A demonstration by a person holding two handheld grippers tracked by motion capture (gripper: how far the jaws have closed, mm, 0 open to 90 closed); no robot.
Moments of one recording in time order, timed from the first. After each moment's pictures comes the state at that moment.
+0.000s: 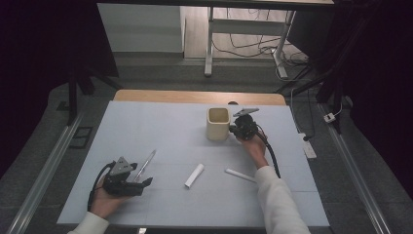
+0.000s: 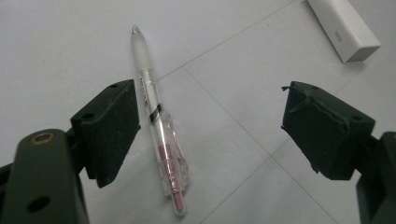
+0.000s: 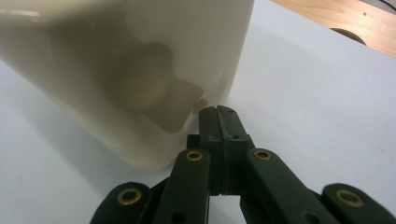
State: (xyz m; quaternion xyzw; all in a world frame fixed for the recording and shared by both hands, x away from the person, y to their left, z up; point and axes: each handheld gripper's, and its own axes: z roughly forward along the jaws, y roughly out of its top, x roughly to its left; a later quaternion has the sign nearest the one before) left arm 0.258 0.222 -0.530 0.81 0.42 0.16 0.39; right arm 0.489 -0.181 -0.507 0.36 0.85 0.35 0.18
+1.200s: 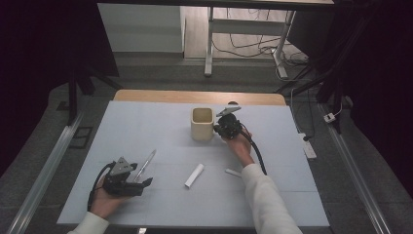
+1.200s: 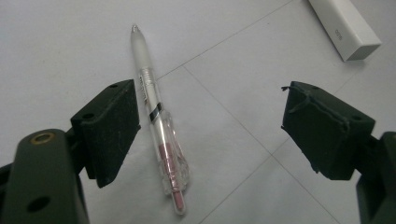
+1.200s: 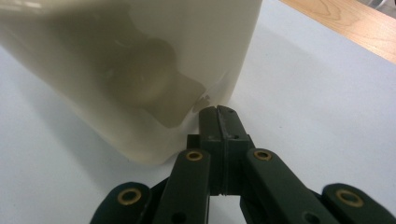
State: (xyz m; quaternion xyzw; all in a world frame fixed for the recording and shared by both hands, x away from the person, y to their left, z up) left arm 0.257 0.223 -0.530 0.81 0.42 0.16 0.38; right arm 0.488 -0.128 -0.508 0.32 0.87 0.34 0.17
